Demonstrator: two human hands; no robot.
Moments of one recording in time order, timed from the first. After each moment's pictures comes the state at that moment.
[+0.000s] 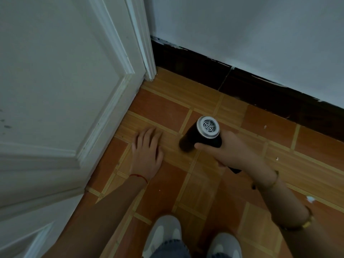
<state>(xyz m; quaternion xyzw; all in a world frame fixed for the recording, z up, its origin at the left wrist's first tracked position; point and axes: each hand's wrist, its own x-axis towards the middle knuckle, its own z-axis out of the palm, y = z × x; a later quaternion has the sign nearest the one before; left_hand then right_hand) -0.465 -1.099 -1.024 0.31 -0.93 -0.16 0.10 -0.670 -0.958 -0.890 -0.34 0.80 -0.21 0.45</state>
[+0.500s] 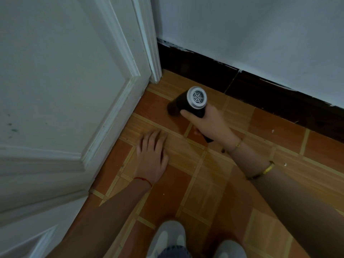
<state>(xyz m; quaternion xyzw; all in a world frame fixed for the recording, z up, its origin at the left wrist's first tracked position) -0.466 -1.098 -1.021 0.31 -0.93 -0.16 0.10 -0.680 -1.040 -0.925 -0.33 0.80 -0.37 0.33</state>
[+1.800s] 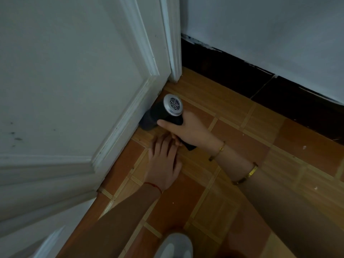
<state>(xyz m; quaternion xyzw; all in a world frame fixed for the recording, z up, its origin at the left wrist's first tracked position) -0.465 -1.101 -1.028 0.29 -0.94 -0.13 0.09 -0.634 -1.110 -0.951 -0.40 0.66 -0.40 0.49</state>
